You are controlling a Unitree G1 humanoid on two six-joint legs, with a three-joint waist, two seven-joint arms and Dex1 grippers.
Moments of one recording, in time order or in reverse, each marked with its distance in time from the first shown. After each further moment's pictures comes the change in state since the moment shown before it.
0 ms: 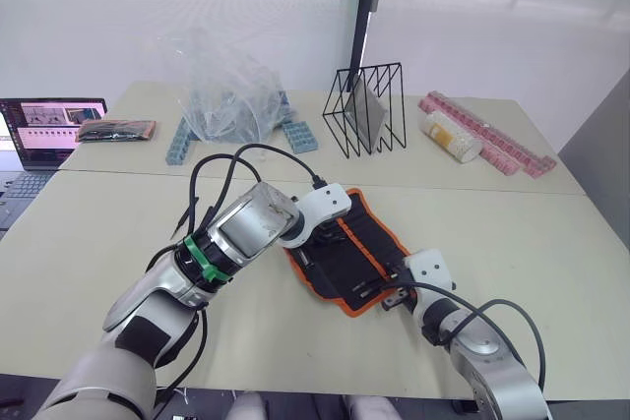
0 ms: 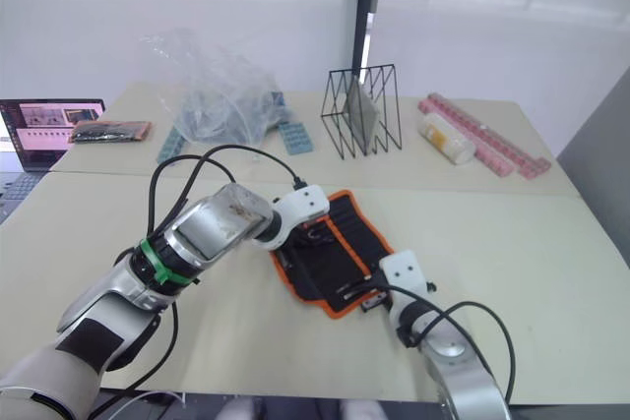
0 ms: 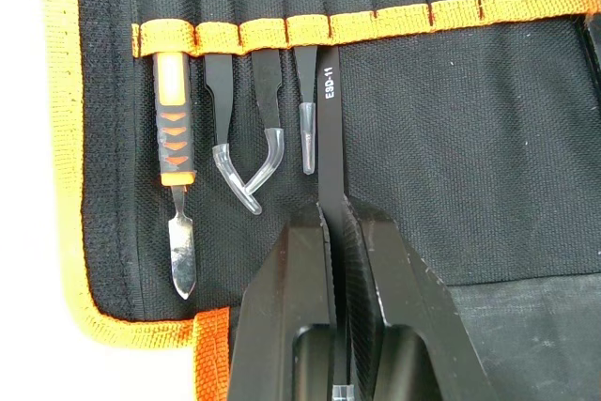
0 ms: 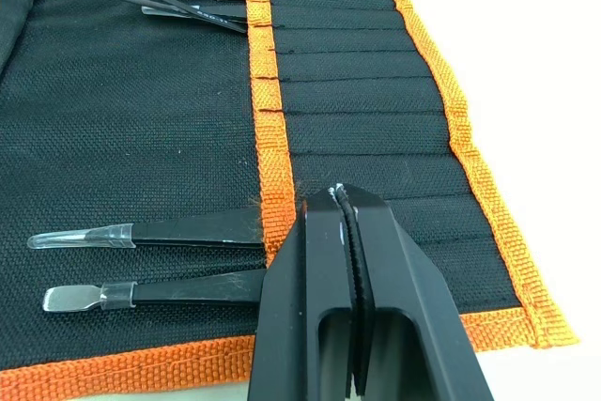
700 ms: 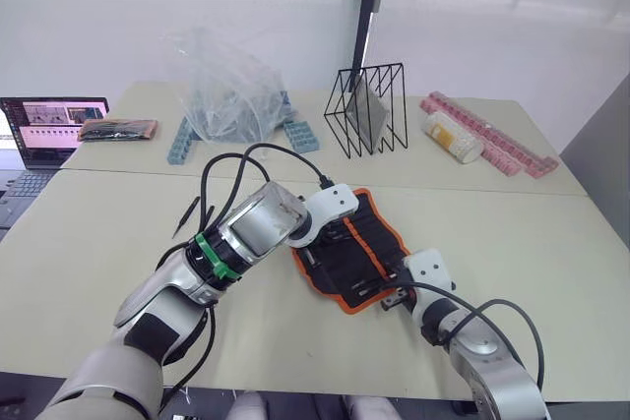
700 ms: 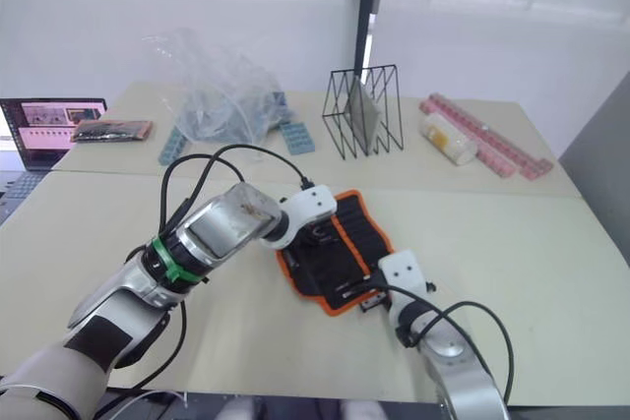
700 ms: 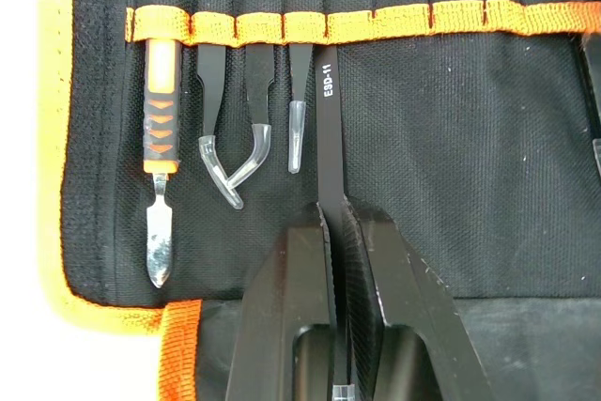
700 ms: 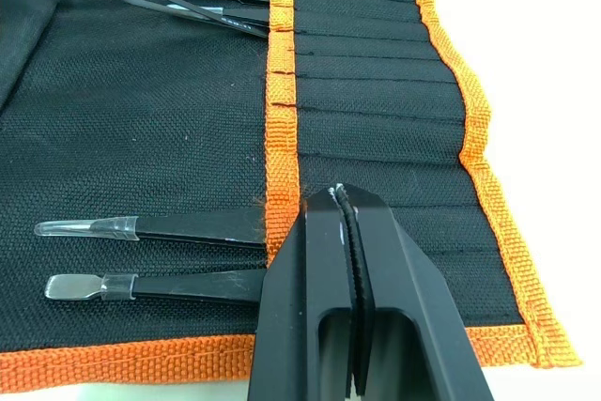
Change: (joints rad) left arm -0.020 -0.016 -0.028 0.022 0.019 -0.018 -0.007; right arm -0.001 0.010 0.006 -0.008 -0.011 0.010 -0.001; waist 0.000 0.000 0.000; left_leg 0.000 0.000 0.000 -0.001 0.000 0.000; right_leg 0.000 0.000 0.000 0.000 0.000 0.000
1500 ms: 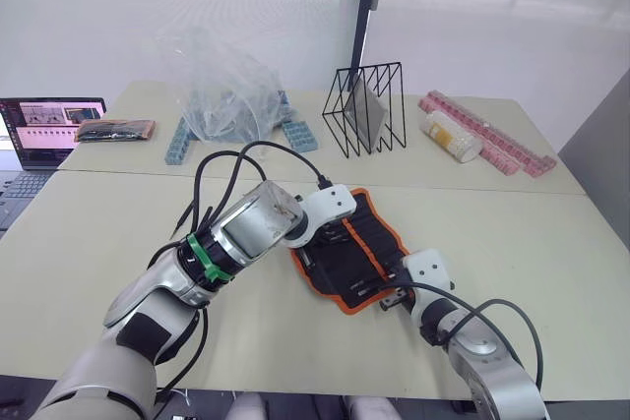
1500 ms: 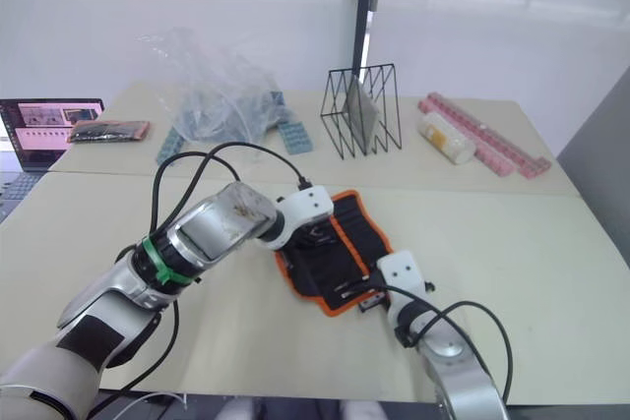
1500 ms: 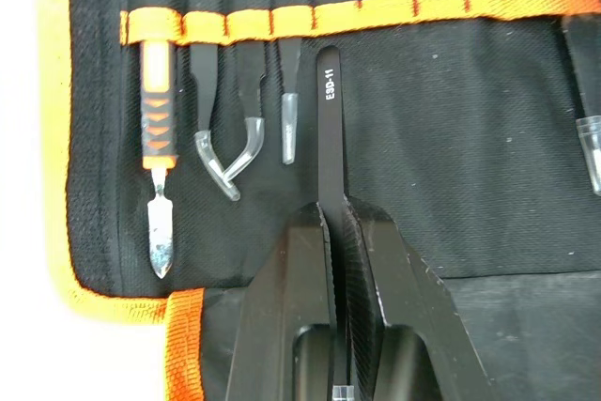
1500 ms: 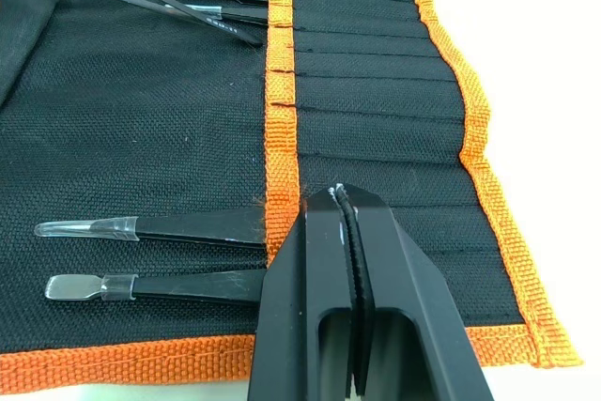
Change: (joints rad) left arm 0.000 0.023 -0.007 -0.058 -0.013 0.026 -0.015; right arm -0.001 0.000 0.002 -0.001 0.000 0.000 0.000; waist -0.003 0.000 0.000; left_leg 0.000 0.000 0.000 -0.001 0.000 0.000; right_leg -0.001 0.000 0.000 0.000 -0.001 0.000
